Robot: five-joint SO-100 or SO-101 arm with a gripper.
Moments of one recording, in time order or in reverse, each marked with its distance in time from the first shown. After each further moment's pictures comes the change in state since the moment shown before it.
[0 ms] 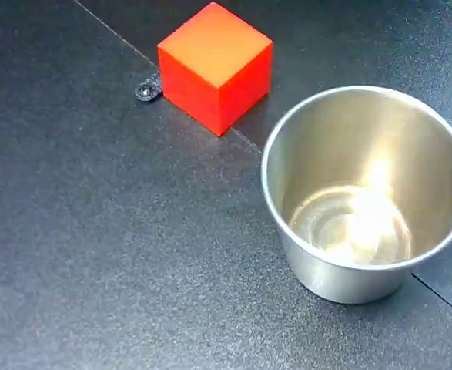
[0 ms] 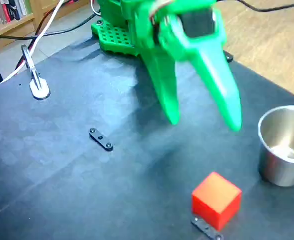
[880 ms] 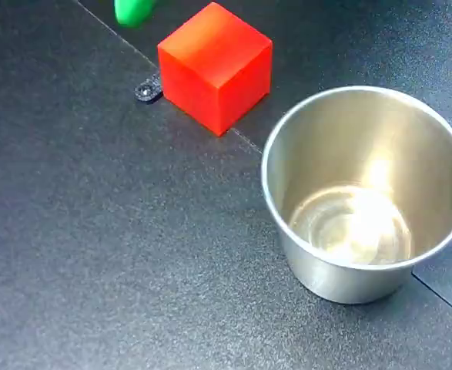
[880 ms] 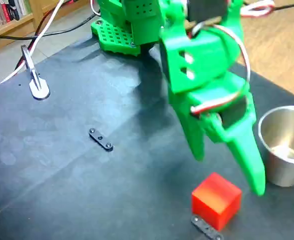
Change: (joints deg) arm -5.4 -25.8 -17.1 9.3 4.2
